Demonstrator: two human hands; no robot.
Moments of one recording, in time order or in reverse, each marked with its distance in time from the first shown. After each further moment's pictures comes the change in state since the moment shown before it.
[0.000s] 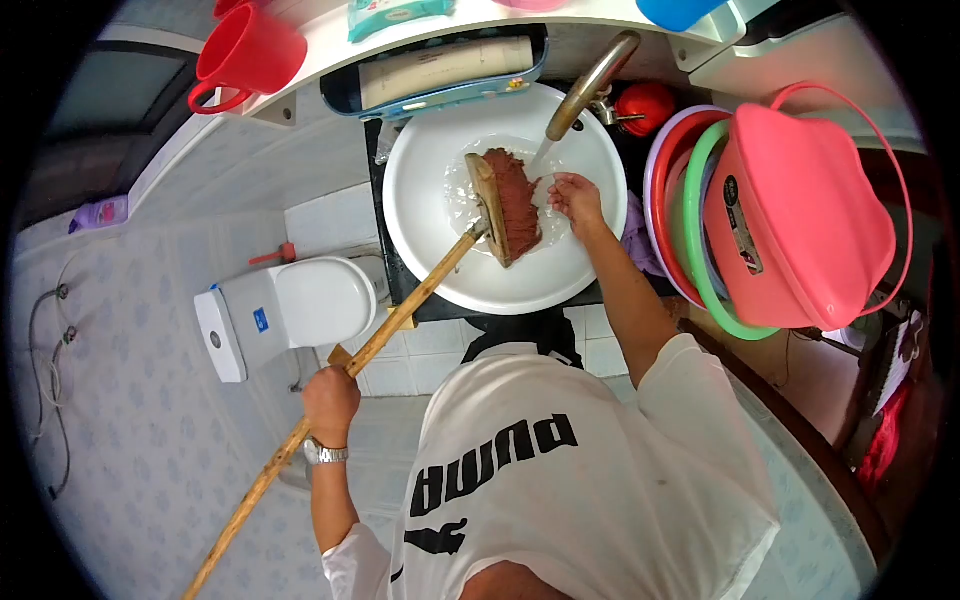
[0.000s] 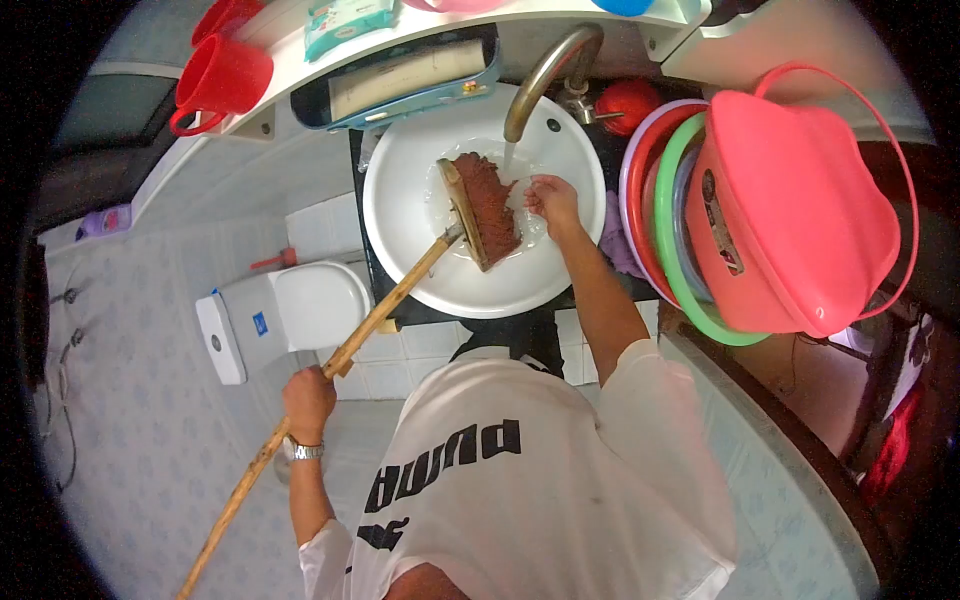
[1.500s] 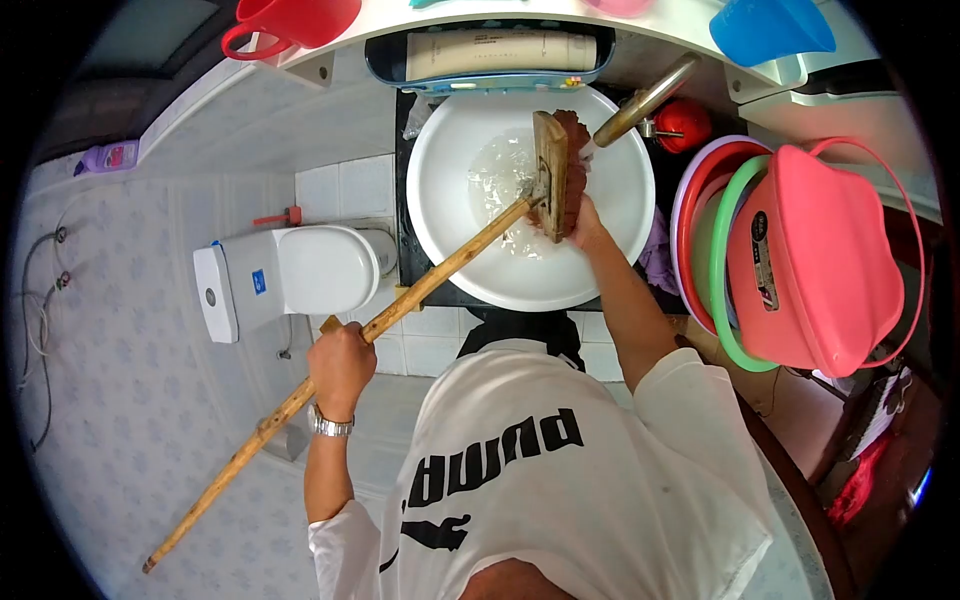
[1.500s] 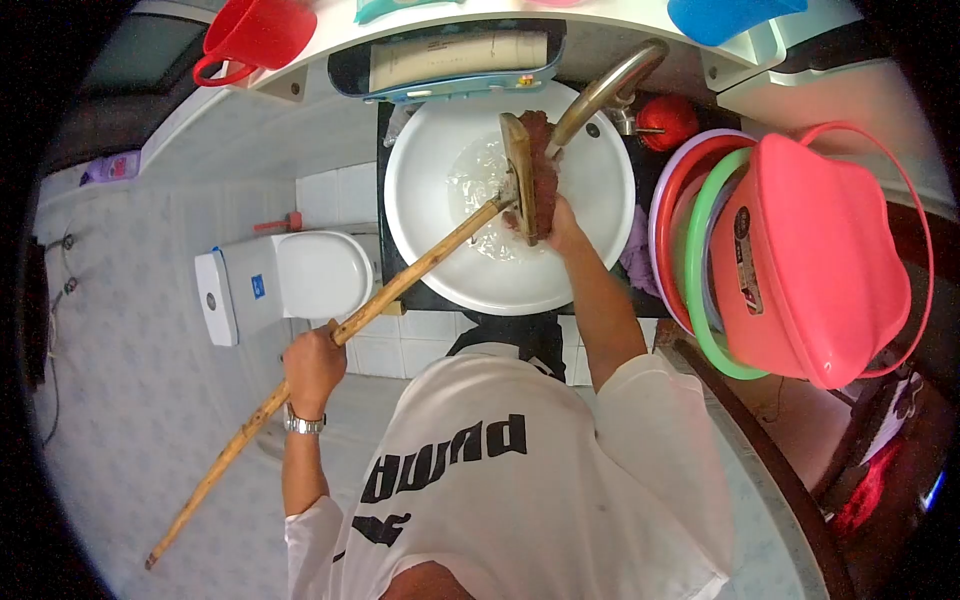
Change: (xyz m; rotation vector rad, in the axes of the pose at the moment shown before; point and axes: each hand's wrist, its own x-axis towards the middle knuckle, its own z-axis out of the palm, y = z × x) left_hand 0.018 0.032 -0.042 -0.199 0.078 -0.014; right_hand -0.018 0.005 0.040 0.348 -0.363 0.463
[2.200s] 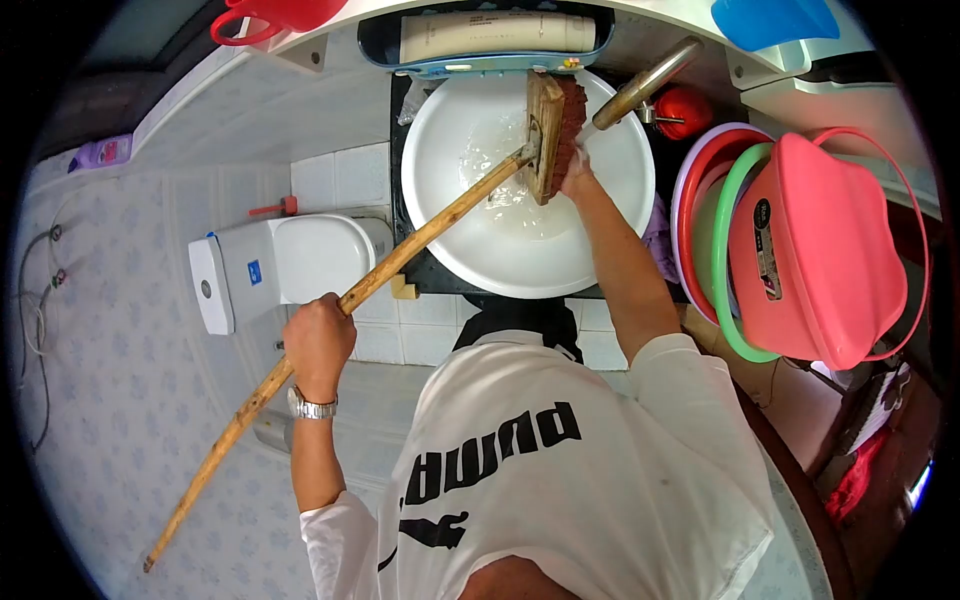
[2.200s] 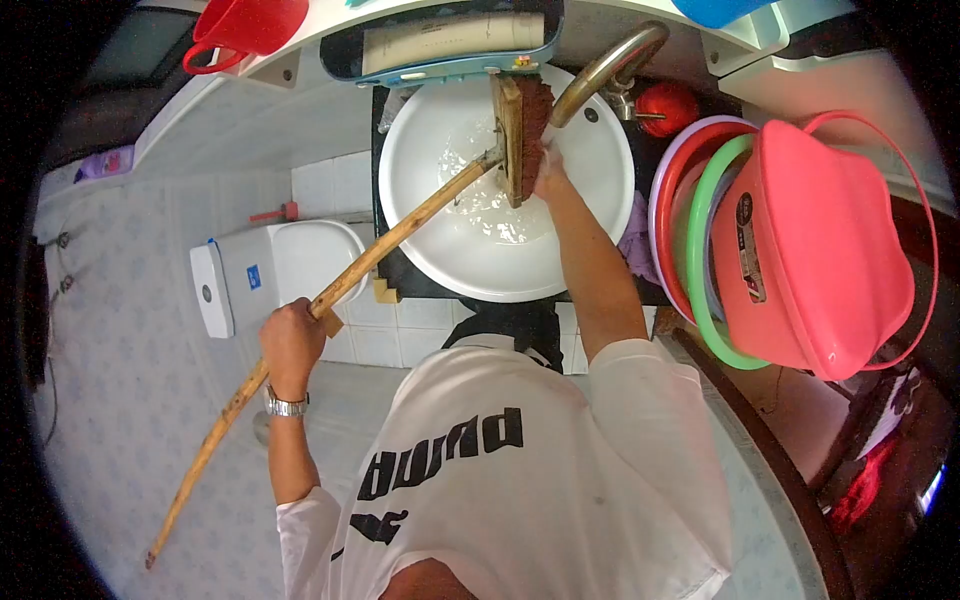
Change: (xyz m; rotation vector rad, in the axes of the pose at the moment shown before) left_hand 0.017 -0.002 -0.020 0.084 0.042 -0.026; right_hand 0.061 -0.027 0.007 0.027 0.078 -0.208
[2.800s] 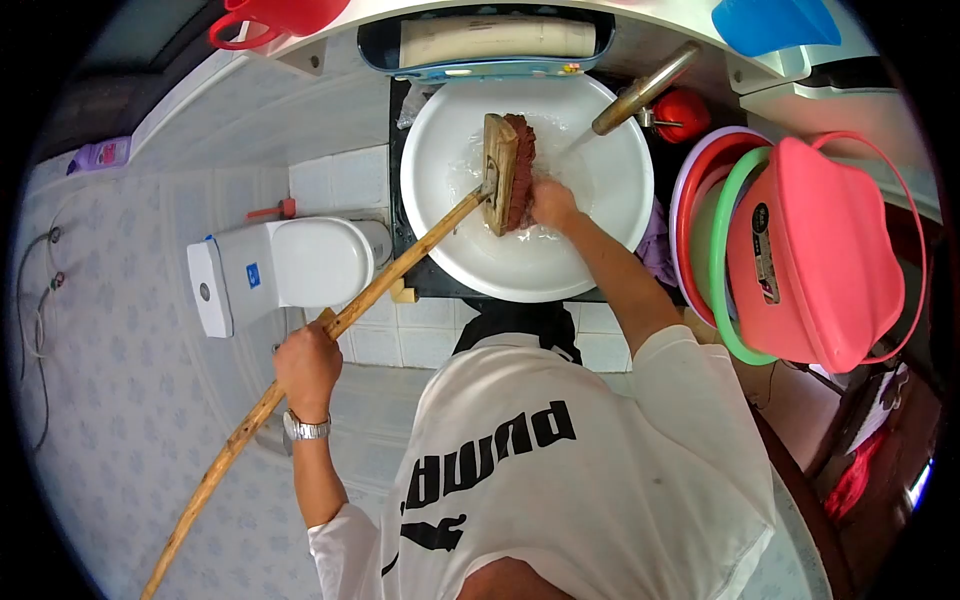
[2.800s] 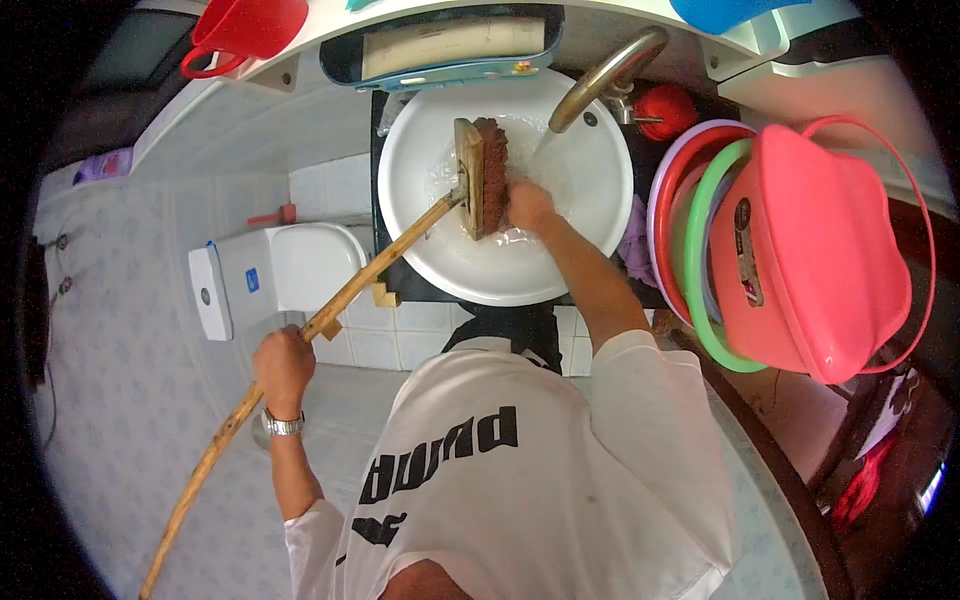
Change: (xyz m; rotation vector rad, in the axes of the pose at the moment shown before) left_hand -0.022 -0.025 0.013 0.112 -0.010 -0.057; right_hand -0.019 0.049 -0.030 -2.033 -0.094 -0.379
